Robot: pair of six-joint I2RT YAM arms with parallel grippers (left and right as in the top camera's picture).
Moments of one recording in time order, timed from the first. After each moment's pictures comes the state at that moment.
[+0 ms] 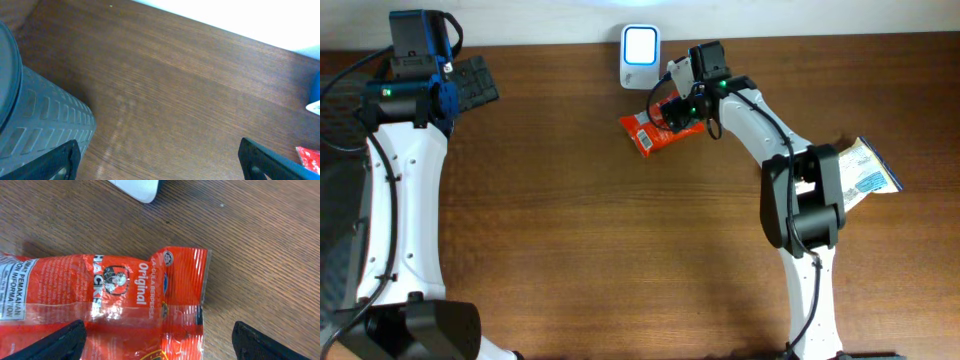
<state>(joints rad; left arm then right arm) 0.06 1.73 1.85 -0.99 -0.24 -0.24 0.26 2.40 1.93 -0.57 -0.14 -0.25</state>
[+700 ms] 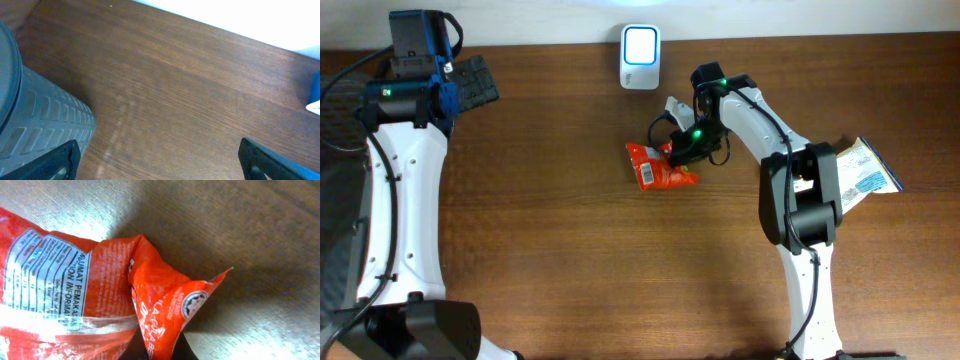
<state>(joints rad) 0.06 1.73 1.85 -0.99 -0.24 -0.24 0.25 2.43 1.96 -1.09 -0.48 -0.24</state>
